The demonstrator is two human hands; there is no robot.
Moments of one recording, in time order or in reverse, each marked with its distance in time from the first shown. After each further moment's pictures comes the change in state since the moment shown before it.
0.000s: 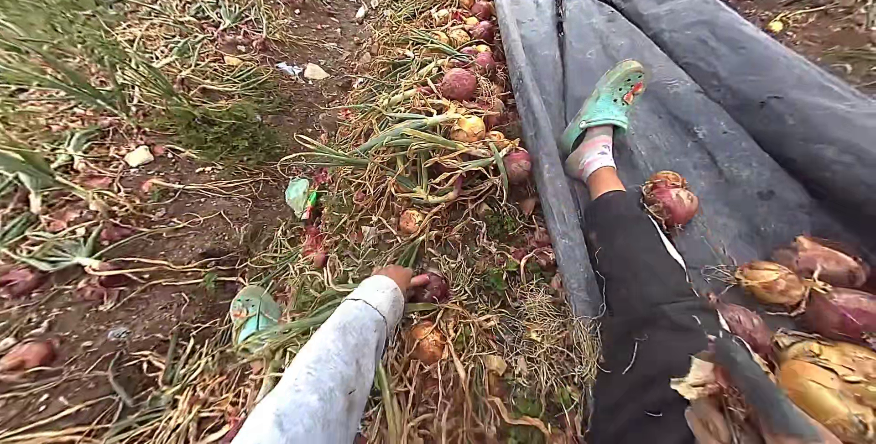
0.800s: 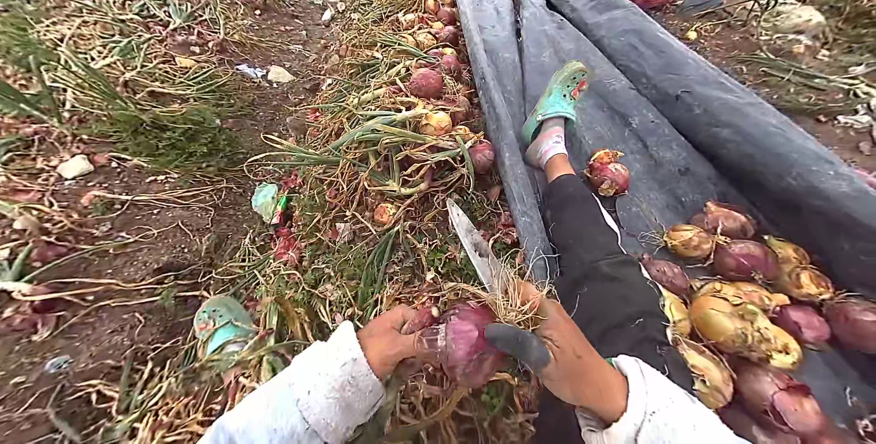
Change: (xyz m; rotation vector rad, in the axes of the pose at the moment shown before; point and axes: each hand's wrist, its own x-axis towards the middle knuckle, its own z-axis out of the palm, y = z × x) left_hand -0.173 0.044 0.035 -1.234 -0.065 0.578; right_hand 0.051 0.042 0.104 -0.542 -0.233 -0.515
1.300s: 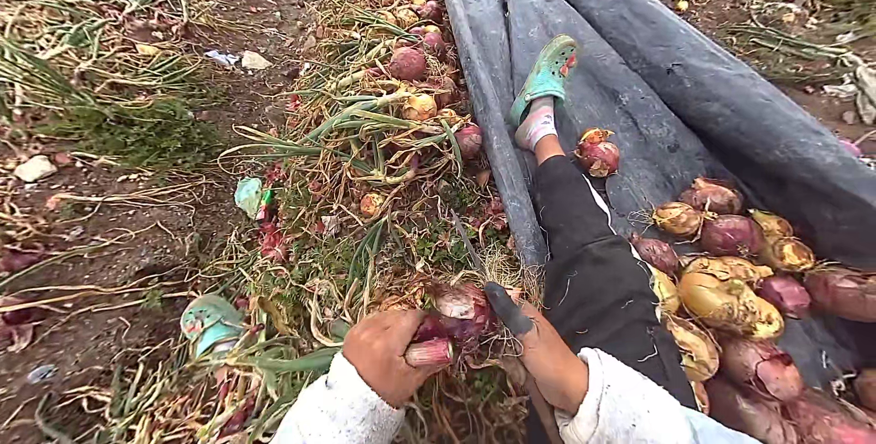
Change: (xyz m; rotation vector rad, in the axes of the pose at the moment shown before) left_hand 0.014 -0.046 0.023 1.142 0.701 0.815; right_hand -0.017 0.012 0.016 0.486 0.115 0.750
